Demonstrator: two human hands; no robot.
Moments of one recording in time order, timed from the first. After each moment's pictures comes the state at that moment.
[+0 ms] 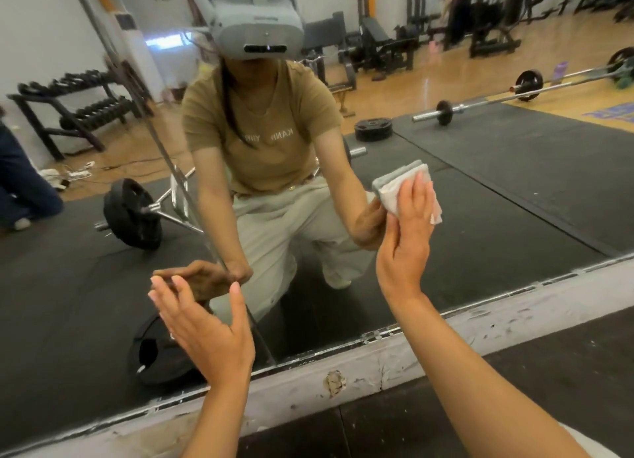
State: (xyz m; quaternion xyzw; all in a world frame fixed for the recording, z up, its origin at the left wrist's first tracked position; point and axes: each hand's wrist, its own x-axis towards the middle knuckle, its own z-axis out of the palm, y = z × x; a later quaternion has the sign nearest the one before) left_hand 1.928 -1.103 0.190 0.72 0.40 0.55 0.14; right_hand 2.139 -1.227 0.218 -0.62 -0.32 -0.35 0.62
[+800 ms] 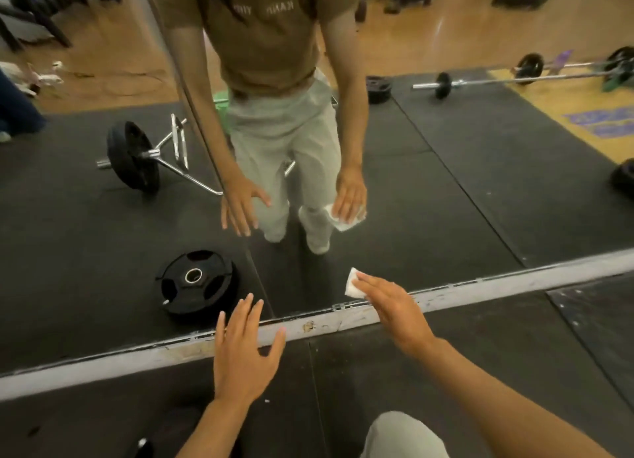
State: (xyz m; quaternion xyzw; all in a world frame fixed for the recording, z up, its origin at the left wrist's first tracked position) left_hand 1.836 -1.191 0.346 0.91 0.37 0.14 0.13; right_hand 2.083 -1.363 0.341 -0.78 -0.55 -0.02 0.31
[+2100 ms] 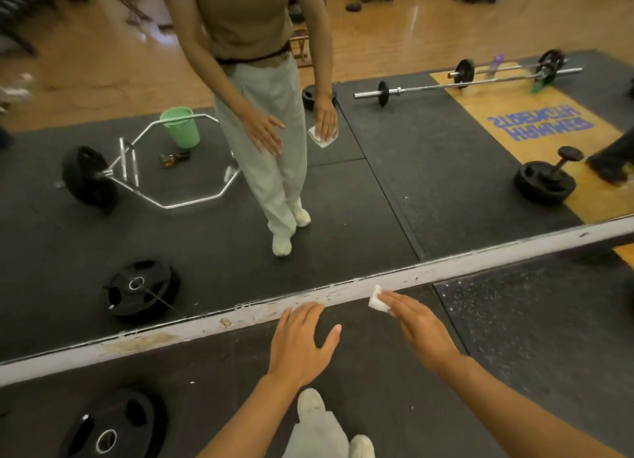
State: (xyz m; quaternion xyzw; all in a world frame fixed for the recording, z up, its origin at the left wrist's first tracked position) left_hand 2.076 -1.553 0.584 0.92 0.27 0.04 0.27; right_hand 2.254 -1.734 0.556 -0.82 -0.48 0.02 0.30
